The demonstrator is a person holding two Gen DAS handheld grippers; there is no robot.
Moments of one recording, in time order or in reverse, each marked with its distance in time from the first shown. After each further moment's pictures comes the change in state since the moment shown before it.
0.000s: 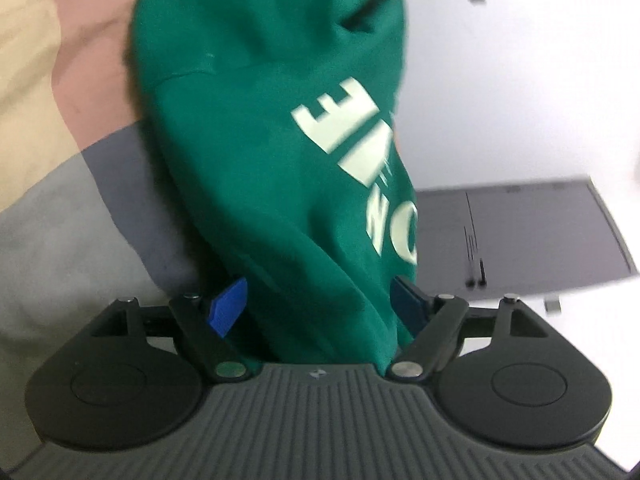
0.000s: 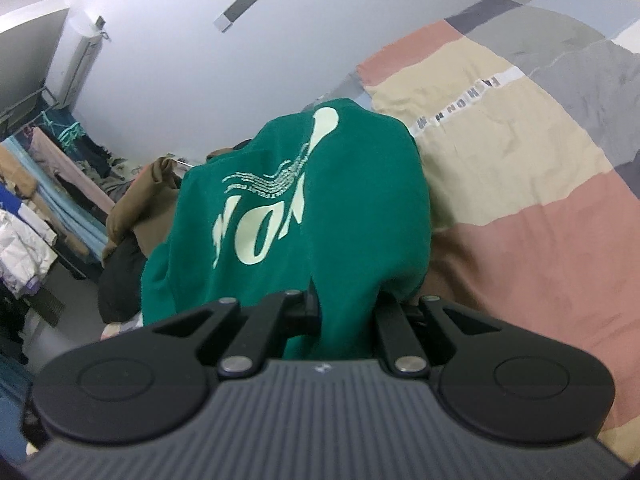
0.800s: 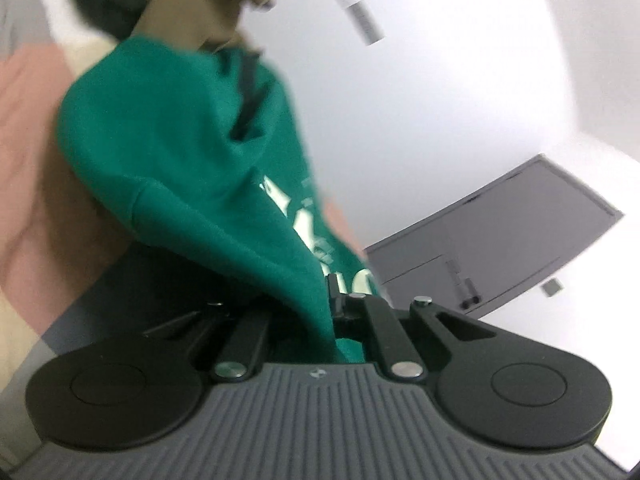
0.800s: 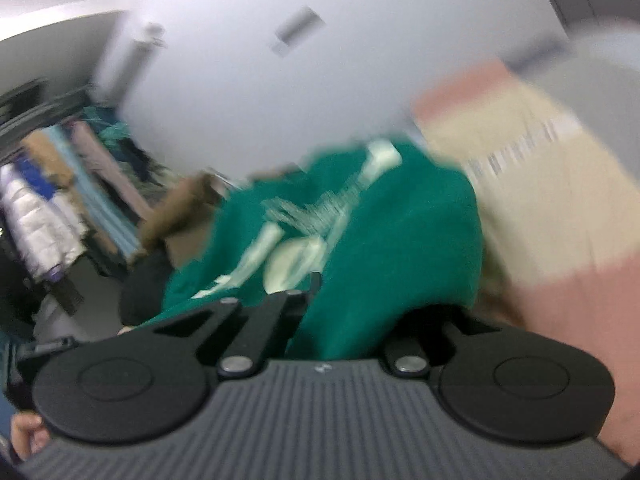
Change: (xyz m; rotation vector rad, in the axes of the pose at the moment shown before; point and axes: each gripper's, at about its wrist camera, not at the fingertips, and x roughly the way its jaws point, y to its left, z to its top) left arm -0.029 -0.058 0.011 0.370 -0.251 -0.124; right arm -0.005 0.024 0.005 -0.158 -0.144 0.161
